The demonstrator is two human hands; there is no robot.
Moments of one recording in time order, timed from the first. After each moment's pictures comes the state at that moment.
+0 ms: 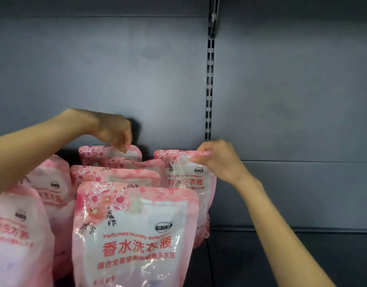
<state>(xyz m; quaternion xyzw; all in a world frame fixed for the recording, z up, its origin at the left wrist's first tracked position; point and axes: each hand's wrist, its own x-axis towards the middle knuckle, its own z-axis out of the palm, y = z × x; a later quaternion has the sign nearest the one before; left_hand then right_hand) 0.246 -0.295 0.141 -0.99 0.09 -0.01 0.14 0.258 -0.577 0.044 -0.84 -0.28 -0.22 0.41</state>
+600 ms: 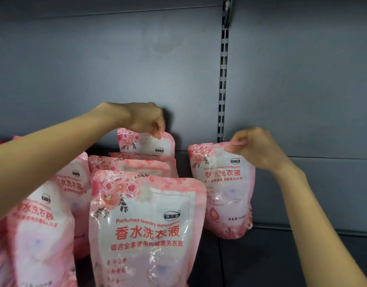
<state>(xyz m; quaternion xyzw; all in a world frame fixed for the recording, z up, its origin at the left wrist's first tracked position) 0.230 -0.350 0.141 -0.98 0.14 -0.10 0.08 0.256 -0.620 0.060 -0.87 -0.25 -0.26 0.34</state>
